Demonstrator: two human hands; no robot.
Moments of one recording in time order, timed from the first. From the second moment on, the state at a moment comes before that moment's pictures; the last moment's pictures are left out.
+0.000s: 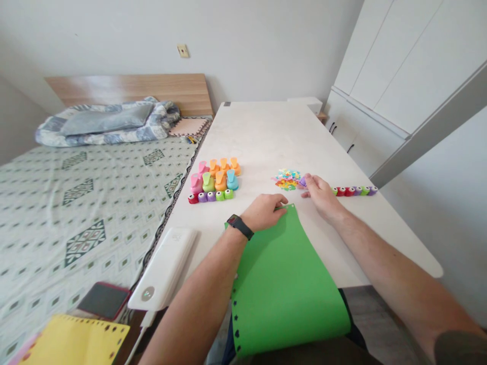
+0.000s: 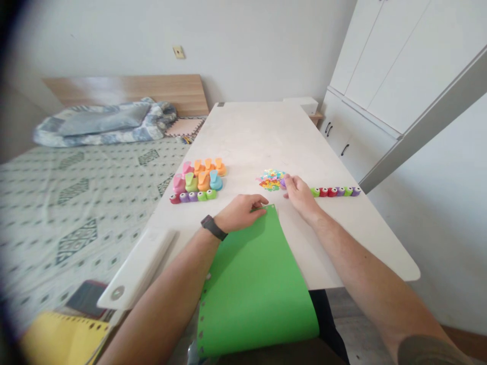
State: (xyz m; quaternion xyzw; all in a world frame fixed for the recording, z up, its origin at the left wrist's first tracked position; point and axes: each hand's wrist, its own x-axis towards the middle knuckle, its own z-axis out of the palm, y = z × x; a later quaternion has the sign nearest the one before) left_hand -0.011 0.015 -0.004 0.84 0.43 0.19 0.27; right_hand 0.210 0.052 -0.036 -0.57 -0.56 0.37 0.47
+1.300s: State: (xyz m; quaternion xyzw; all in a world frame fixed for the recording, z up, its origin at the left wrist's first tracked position) left_hand -0.014 0.020 -0.011 0.83 0.44 0.19 0.29; right_hand 0.211 0.058 -0.032 -0.57 -0.52 0.39 0.50
